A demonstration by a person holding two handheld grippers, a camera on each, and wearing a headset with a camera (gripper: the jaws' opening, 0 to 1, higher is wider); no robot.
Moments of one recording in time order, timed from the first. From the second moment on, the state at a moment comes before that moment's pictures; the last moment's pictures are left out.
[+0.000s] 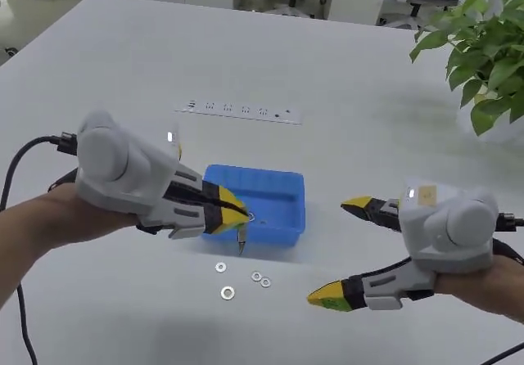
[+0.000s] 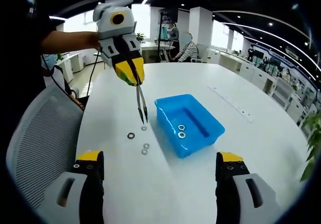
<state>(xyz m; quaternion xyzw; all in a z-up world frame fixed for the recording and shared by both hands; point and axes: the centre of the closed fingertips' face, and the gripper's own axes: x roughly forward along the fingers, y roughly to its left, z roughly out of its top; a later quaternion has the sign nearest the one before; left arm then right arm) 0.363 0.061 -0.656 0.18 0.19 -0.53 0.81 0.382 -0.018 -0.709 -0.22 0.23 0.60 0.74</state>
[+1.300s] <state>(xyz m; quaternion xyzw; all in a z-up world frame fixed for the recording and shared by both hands) 0.330 0.063 -0.692 0.17 0.23 -0.53 0.80 0.348 0.007 -0.725 -0.24 0.23 0.65 0.68</state>
